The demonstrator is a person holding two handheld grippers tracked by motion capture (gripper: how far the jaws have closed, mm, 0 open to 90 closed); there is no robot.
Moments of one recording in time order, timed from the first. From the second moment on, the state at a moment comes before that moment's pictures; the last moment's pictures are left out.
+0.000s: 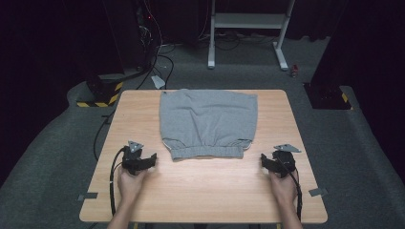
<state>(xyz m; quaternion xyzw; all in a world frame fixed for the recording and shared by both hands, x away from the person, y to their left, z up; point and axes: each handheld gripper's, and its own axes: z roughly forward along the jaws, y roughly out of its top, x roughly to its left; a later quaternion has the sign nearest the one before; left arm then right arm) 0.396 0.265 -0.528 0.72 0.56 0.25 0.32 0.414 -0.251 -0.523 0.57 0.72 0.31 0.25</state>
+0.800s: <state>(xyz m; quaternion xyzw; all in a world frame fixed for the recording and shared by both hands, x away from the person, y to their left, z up) 0.398 0.254 -0.527 0.72 0.55 0.22 0.36 0.409 -0.243 -0.516 0.55 0.73 0.32 0.26</state>
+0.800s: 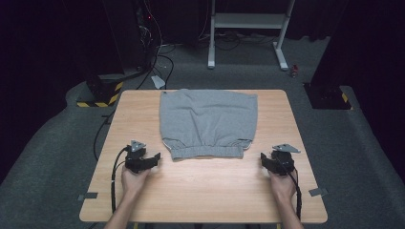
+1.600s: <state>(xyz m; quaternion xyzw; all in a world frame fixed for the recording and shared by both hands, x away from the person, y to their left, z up) 0.413 0.199 -0.508 0.75 0.49 0.20 0.39 0.423 -0.202 -0.507 0.49 0.75 0.40 0.19</state>
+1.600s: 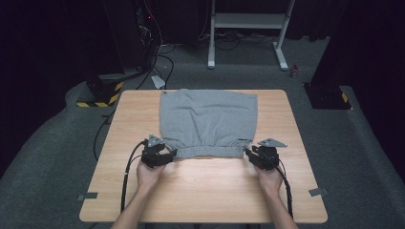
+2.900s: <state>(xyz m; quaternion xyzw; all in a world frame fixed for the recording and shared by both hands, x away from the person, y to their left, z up) 0.435 0.172 -0.520 0.77 0.49 0.19 0.35 0.438 -0.157 -0.516 0.47 0.79 0.33 0.22</state>
